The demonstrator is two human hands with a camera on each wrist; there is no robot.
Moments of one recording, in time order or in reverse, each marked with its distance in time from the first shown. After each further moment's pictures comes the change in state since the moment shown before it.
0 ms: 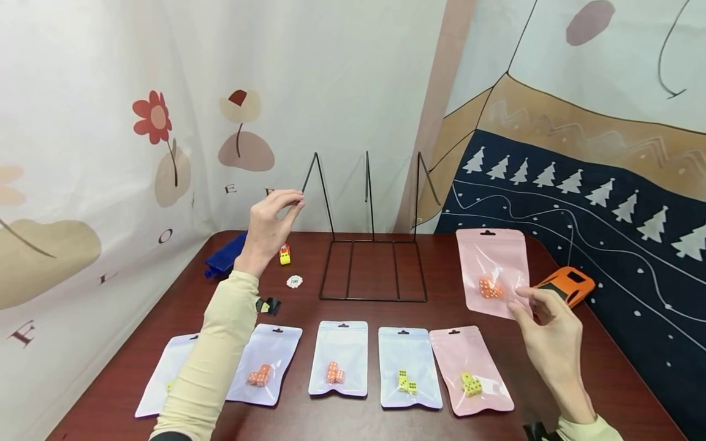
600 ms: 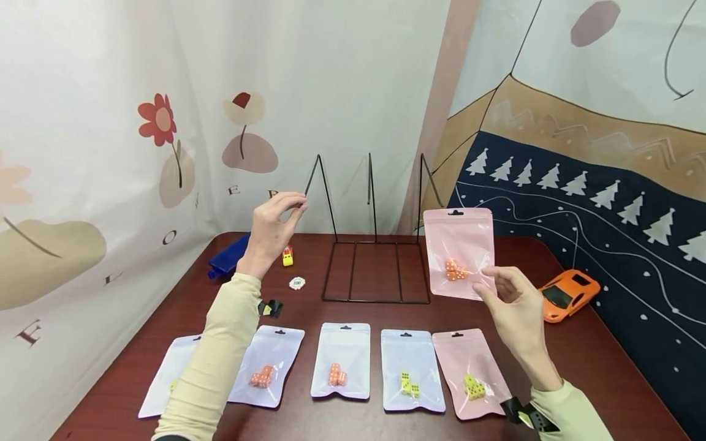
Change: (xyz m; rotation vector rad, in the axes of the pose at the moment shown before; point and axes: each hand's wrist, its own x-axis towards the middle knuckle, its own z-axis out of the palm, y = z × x) left_hand -0.003 0.003 0.000 0.002 -0.004 -0.021; right_hand 0.021 -0.019 0.039 0.166 -0.133 -0.096
